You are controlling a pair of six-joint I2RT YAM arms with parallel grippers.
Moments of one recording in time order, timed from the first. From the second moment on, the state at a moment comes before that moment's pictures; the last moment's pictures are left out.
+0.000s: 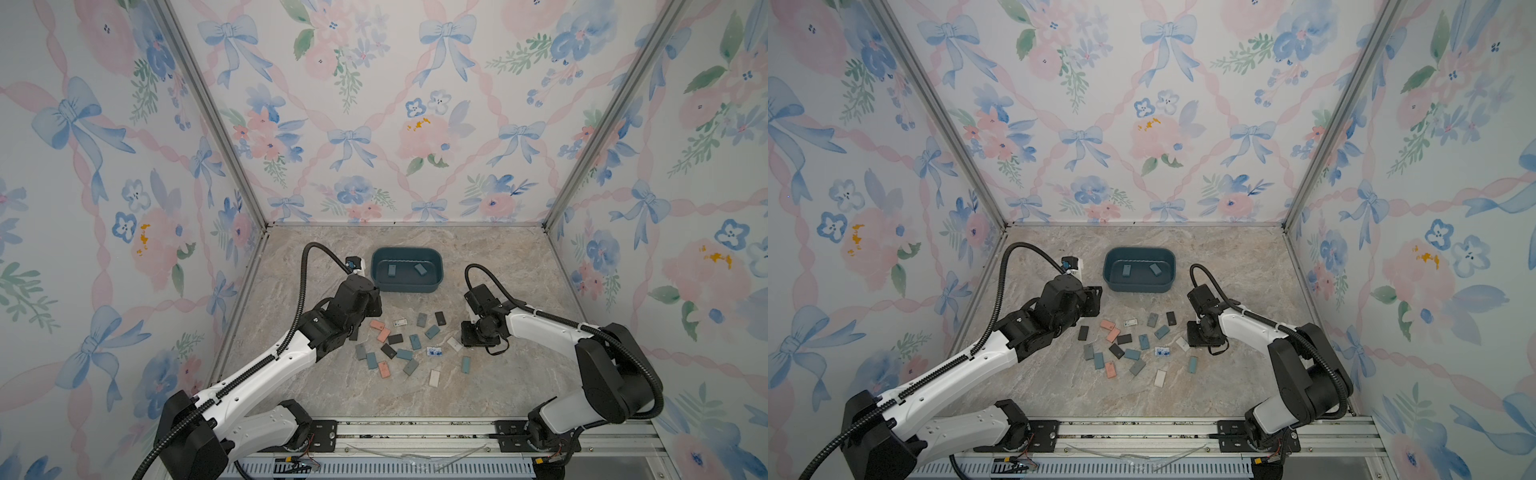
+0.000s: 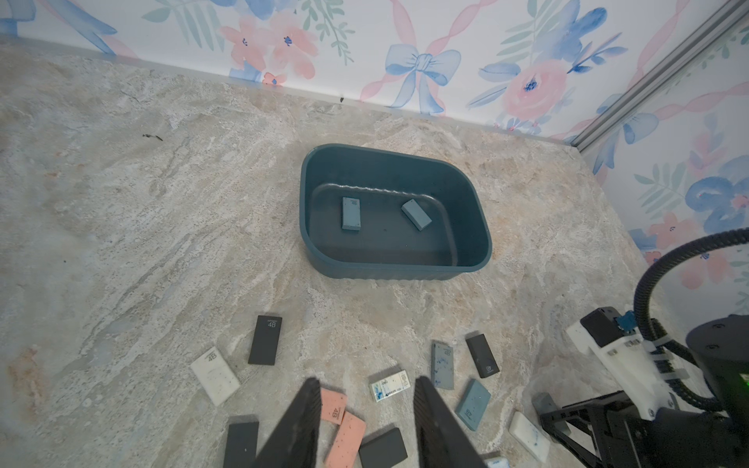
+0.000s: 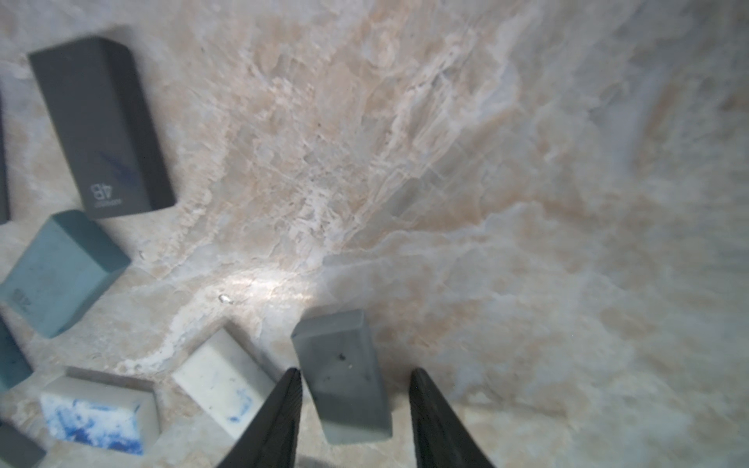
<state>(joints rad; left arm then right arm) -0.70 1.11 0.88 -0.35 -0.34 -0.56 0.47 1.53 0.81 -0.62 -0.02 0.43</state>
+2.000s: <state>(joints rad) -0.70 1.00 0.78 -0.35 -0.41 -0.57 0.49 1.94 1.66 -0.79 -0.04 0.30</state>
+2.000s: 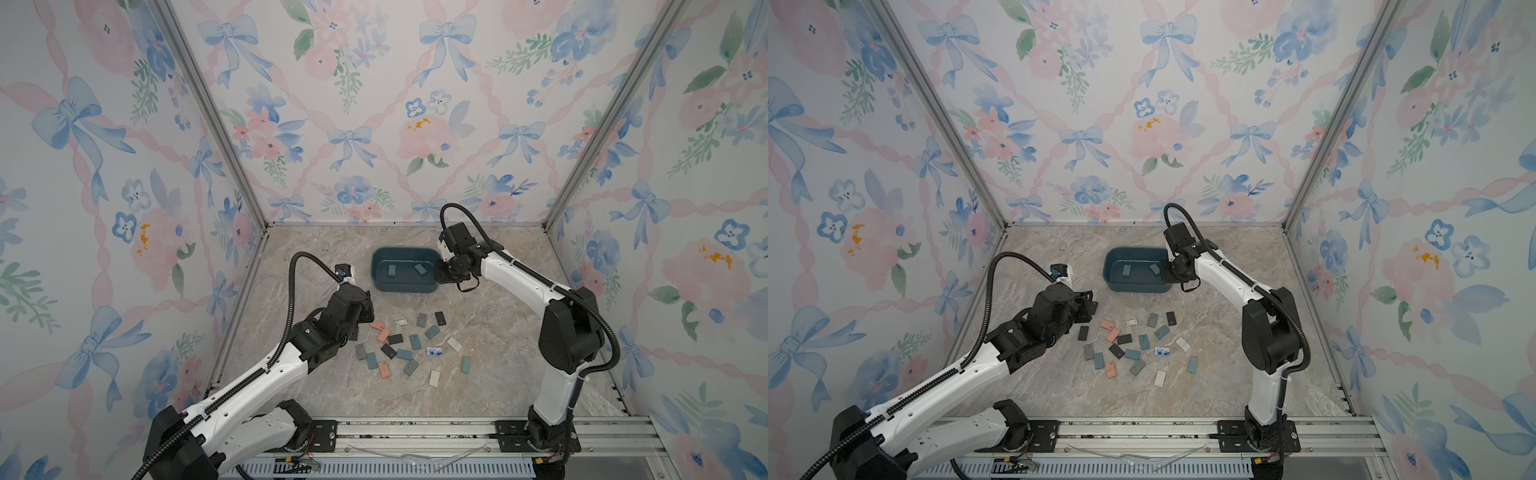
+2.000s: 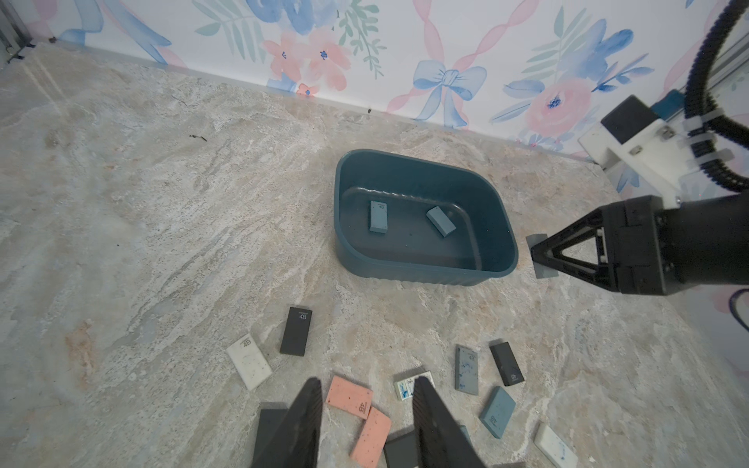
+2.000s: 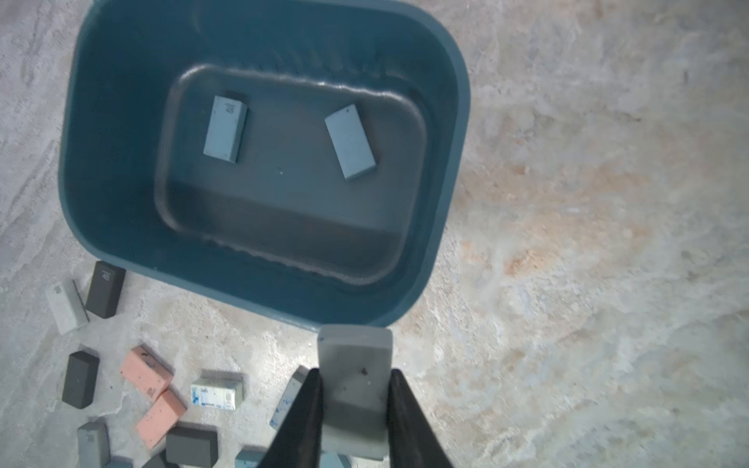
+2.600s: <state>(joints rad) -0.70 0.97 0.76 -0.35 -0.43 -0.59 0.51 2.43 2.30 -0.96 -0.08 0.25</state>
